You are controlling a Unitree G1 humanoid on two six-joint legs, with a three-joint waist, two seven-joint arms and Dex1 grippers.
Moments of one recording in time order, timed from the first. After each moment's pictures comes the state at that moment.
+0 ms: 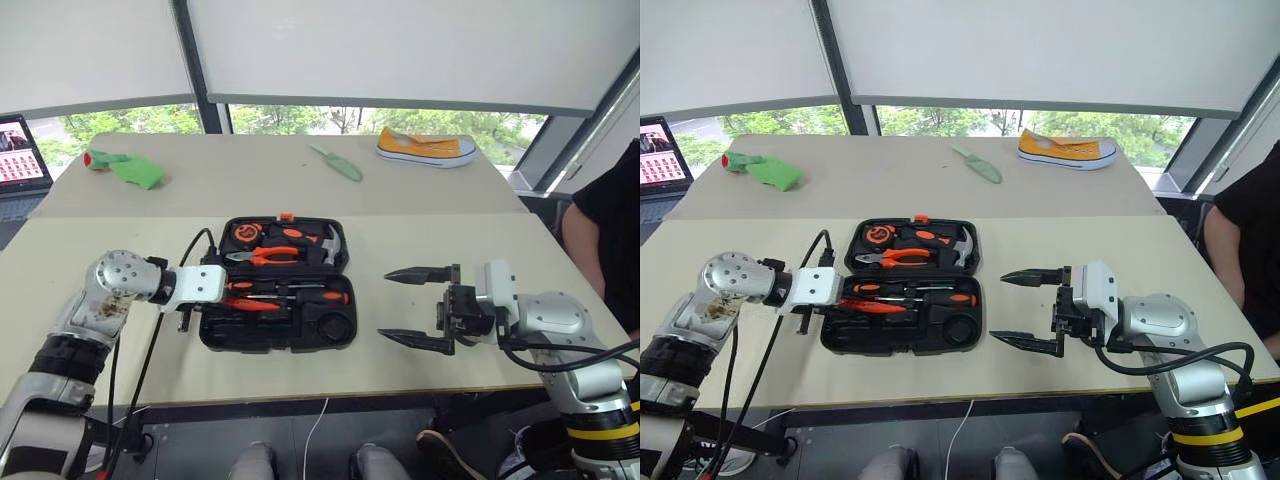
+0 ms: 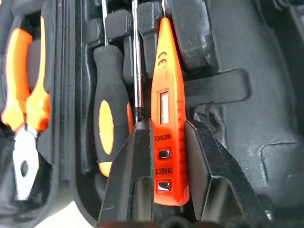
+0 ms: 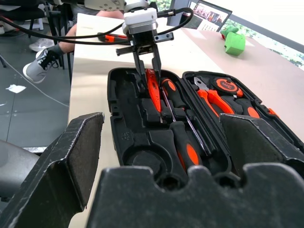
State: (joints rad) left arm -0.56 0.86 -0.18 0.33 0.00 -0.16 -1.35; right arm -0.25 -0.68 -0.04 -0.27 0.52 0.14 1.19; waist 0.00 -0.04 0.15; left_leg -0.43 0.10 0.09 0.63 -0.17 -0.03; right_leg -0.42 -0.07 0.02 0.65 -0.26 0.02
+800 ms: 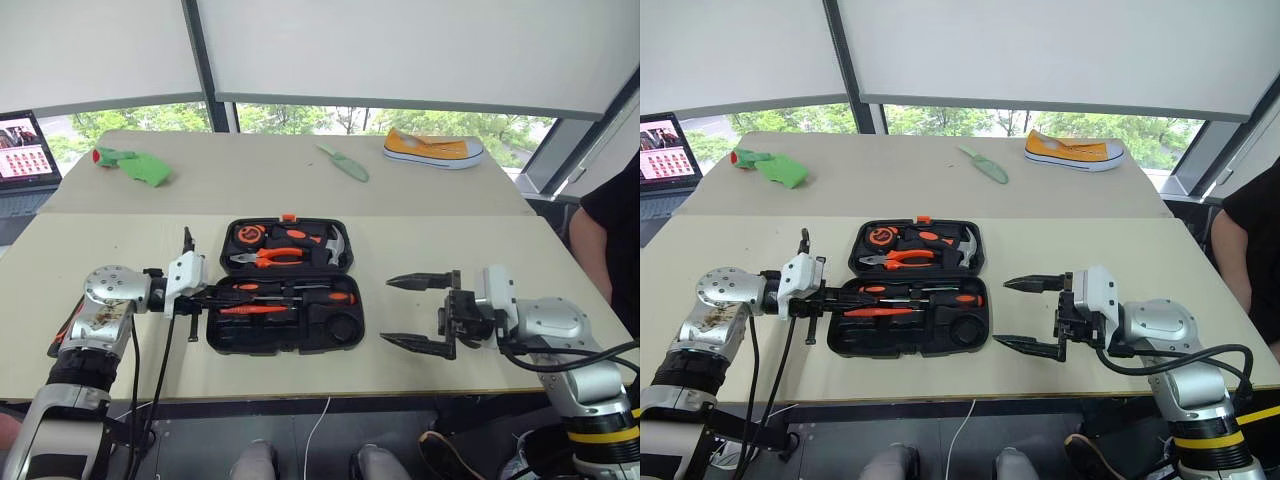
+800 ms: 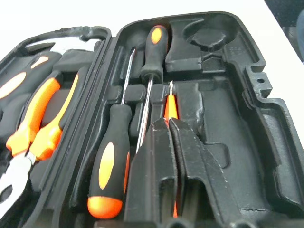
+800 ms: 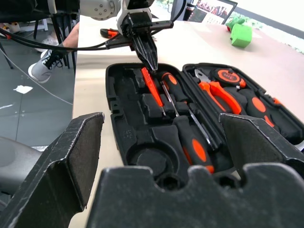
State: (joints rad) left arm -0.54 0.75 -0.06 0.47 -0.27 -0.16 -1.42; right arm -0.23 -0.68 -0.04 -0.25 0.52 0.14 1.19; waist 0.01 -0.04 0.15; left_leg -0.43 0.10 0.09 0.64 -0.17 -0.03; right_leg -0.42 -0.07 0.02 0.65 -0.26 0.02
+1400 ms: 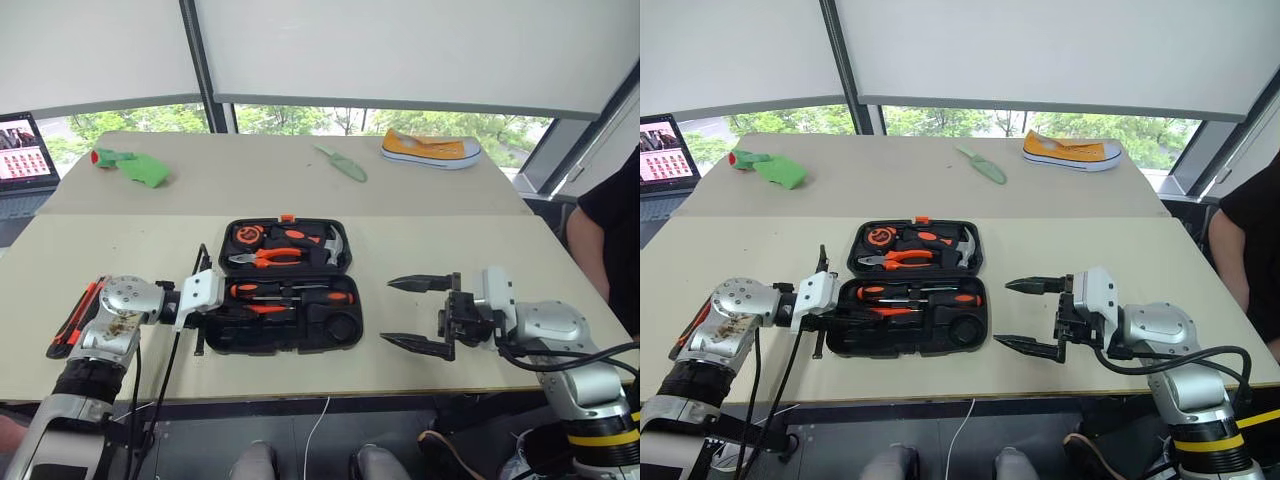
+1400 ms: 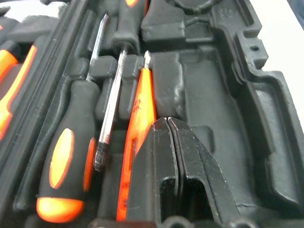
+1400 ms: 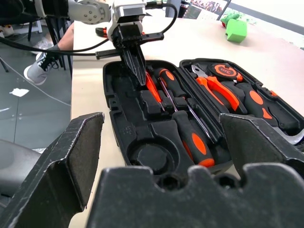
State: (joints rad) left arm -0.48 0.74 -0.10 0.40 -0.19 -0.17 -1.40; right arm -0.21 -0.67 -0.04 -0.24 0.52 0.15 1.18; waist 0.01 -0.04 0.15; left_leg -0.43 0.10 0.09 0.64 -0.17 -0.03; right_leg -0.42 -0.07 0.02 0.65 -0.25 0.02
